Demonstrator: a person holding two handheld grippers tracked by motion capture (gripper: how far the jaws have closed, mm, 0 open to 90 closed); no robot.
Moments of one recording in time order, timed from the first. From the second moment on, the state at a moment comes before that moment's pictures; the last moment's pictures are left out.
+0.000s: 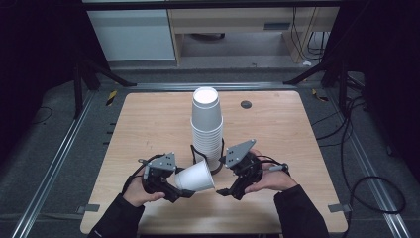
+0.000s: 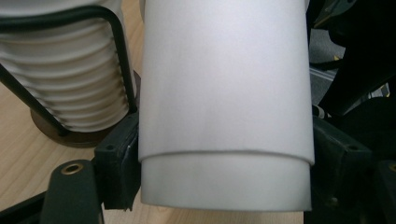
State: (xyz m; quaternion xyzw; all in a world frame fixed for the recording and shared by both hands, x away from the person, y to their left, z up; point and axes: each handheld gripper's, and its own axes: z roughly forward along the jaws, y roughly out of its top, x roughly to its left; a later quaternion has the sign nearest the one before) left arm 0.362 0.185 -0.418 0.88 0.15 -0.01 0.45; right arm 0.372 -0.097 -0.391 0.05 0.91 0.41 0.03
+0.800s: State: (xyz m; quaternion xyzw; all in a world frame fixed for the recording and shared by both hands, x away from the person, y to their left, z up) left arm 0.356 0.165 -0.421 0.86 0.13 -0.01 0.49; right arm 0.370 -0.113 -0.417 0.11 0.86 0.50 -0.03
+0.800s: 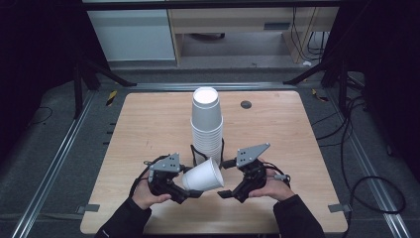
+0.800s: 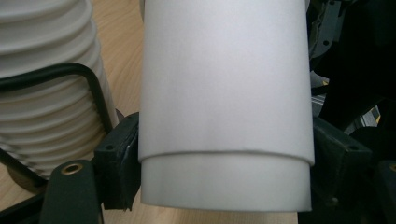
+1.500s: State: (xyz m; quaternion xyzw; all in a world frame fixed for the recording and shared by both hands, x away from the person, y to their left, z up) left arm 0.350 0.150 -0.424 0.87 0.11 -0.01 0.48; right arm 0.372 -0.098 -0.426 0.09 0.85 0.51 -0.06
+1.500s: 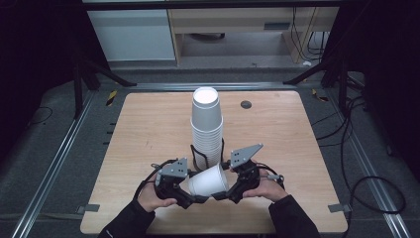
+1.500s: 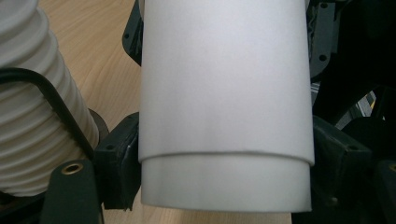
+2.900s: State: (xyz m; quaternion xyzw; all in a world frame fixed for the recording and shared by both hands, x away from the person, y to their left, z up) left arm 0.352 0.155 -0.422 0.89 0.13 0.01 0.43; right arm 0.380 -0.094 -0.399 0.07 0.88 0.46 -0.02
